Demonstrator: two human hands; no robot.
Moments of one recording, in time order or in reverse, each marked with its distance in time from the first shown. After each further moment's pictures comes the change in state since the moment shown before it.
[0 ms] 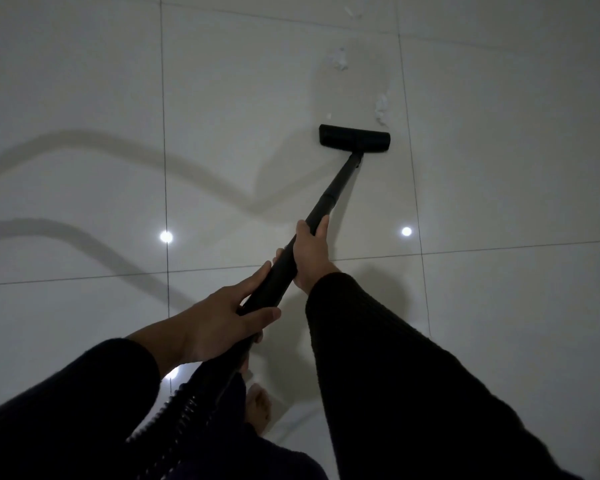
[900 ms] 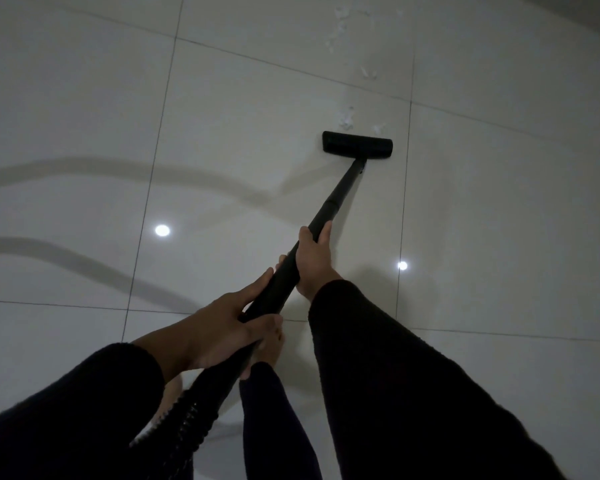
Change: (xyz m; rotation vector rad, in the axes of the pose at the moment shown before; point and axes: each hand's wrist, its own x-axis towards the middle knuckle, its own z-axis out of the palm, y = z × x) left_hand 0.096 0.127 -0.038 -0.154 0.051 0.030; right_hand 0.078 -0.158 0.007 -0.173 -0.069 -0.015
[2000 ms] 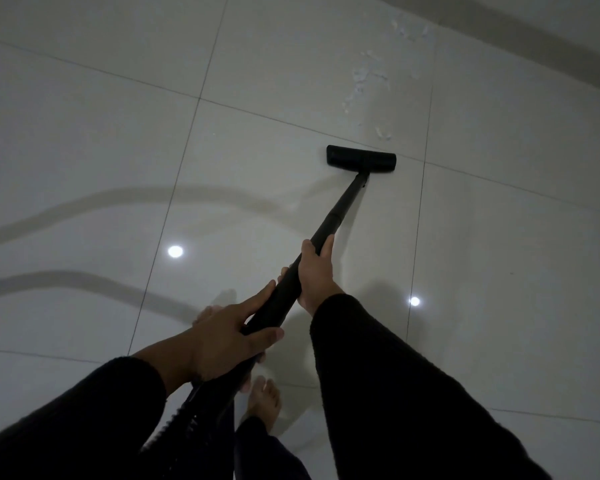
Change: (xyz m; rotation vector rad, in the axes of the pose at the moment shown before) left_hand 0.049 0.078 -0.073 -0.119 0.055 0.000; right_hand 0.056 -0.105 0.049 0.003 -0.074 0.011
